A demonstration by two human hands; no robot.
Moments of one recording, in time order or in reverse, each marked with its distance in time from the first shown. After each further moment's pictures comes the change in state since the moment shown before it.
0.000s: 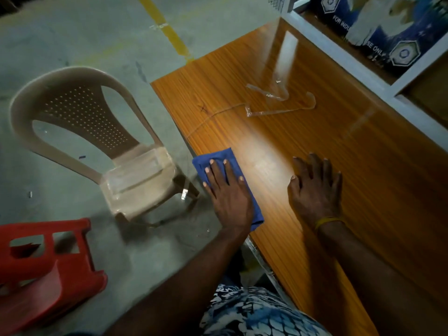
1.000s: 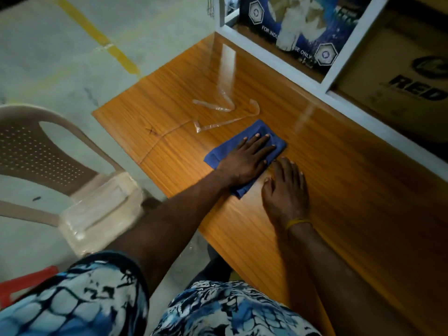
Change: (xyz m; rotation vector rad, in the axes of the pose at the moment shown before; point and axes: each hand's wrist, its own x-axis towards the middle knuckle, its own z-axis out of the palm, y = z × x) left_hand 0.106 0.122 0.036 -0.023 -0.453 1.169; right_hand 0.000 0.027 0.003 0.130 0.111 0.164
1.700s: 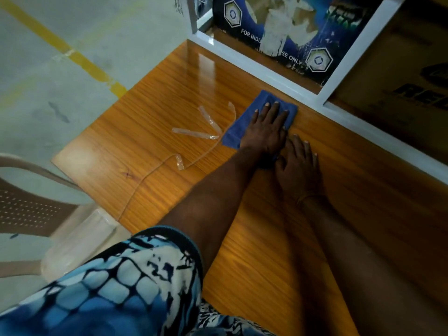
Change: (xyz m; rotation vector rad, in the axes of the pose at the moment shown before) left_hand 0.175 -0.034 -0.013 0.012 -0.015 -0.161; right_hand 0.142 0.016 -0.013 0.009 0.000 0.172
